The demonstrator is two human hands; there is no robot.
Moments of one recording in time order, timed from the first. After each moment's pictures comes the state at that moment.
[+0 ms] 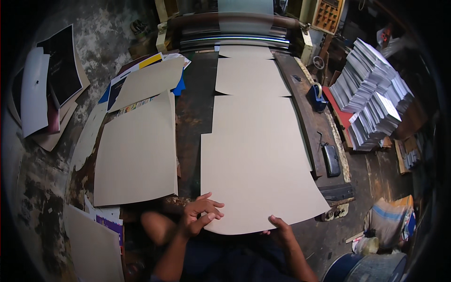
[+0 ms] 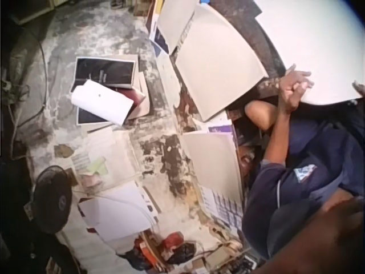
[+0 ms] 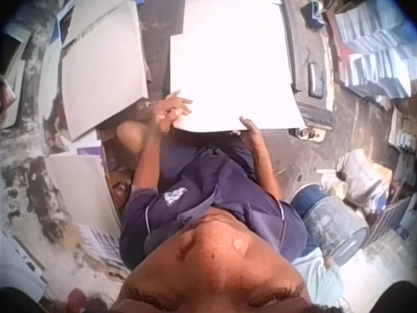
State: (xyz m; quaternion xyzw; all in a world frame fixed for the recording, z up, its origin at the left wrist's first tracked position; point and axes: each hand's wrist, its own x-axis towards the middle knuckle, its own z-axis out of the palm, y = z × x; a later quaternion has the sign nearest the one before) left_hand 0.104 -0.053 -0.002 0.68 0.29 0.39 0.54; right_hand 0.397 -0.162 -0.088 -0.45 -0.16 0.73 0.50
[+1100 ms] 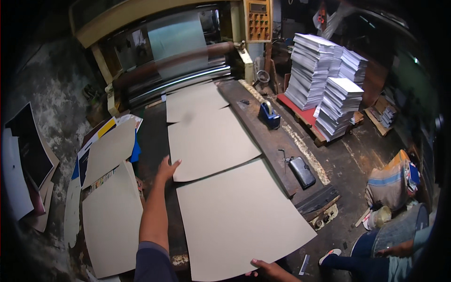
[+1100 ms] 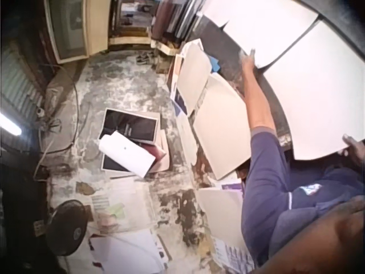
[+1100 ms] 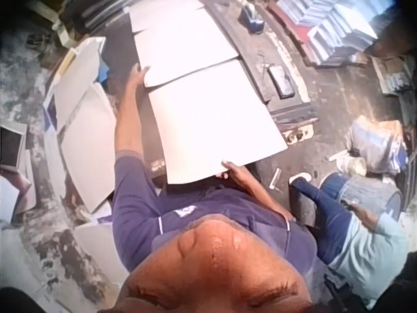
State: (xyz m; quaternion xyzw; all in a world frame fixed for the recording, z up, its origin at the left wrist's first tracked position) left_hand 0.178 0.355 -0.103 0.75 0.57 0.23 0.25; right_hand 0.390 -0.182 -0.082 -0.48 -0.19 0.73 0.44
